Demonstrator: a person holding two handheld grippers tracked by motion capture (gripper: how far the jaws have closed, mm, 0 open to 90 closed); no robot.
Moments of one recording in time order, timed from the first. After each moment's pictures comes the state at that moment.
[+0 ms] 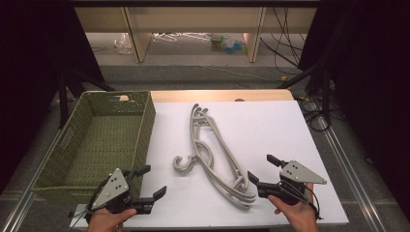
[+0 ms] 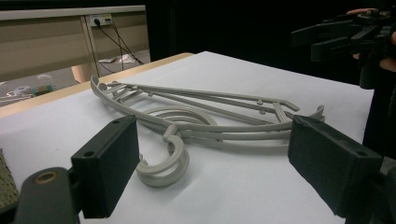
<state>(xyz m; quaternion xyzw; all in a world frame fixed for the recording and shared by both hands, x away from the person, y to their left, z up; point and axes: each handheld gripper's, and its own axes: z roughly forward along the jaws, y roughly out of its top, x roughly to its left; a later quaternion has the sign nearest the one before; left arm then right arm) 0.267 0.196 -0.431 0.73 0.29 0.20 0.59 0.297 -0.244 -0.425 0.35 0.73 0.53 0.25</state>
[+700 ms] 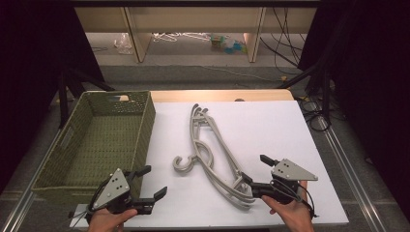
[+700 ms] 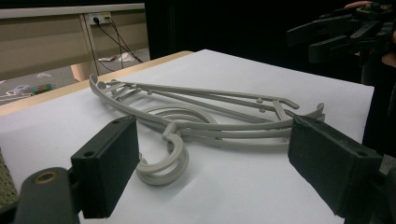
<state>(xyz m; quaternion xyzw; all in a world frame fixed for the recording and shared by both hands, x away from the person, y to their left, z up) 0.267 0.194 -0.431 0.73 0.29 0.20 0.59 0.299 -0.226 -0.418 0.33 0.76 0.51 0.24</state>
